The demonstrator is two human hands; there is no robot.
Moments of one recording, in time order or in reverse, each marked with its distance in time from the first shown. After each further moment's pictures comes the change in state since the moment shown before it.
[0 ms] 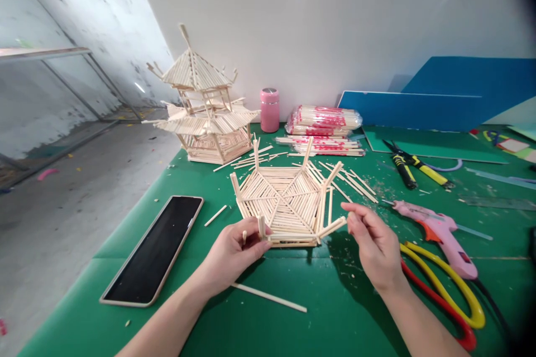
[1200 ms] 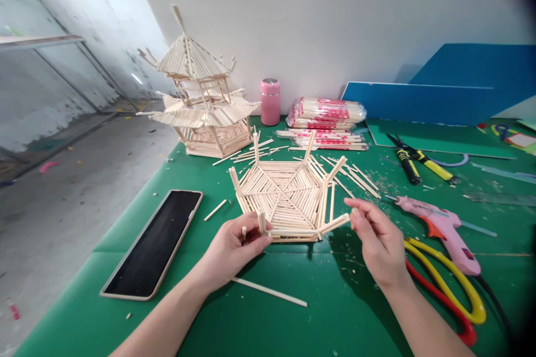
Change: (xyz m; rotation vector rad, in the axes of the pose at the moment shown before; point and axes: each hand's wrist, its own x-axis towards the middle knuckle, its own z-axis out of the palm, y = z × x) left_hand 0.000 0.005 0.000 -0.041 -0.017 -0.050; right_hand 0.000 0.001 -0.002 0.016 -0.001 -0.008
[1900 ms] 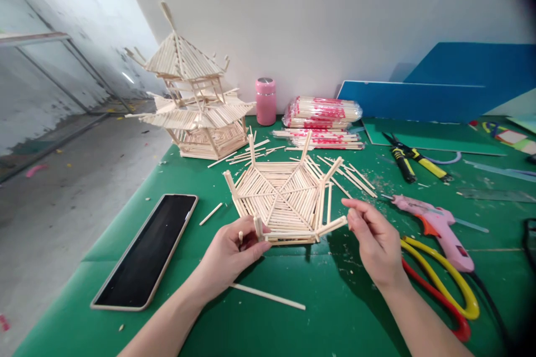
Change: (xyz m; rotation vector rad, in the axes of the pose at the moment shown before) left_hand 0.001 -0.004 0.003 -0.059 0.033 -0.047; right_hand 0.001 0.000 0.000 -0.001 0.011 0.000
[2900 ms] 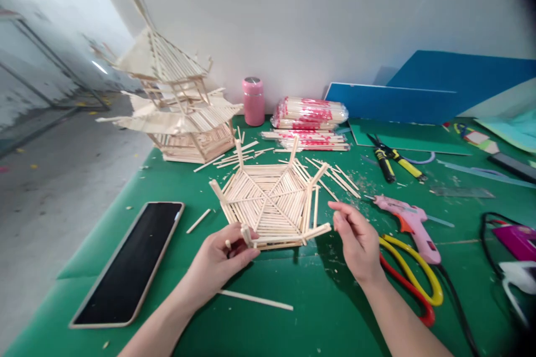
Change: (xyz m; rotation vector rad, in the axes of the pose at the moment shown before) left_hand 0.002 0.002 -0.003 -0.037 0.007 -0.012; right_hand 0.002 -0.001 -0.001 -0.009 -0.003 -0.010
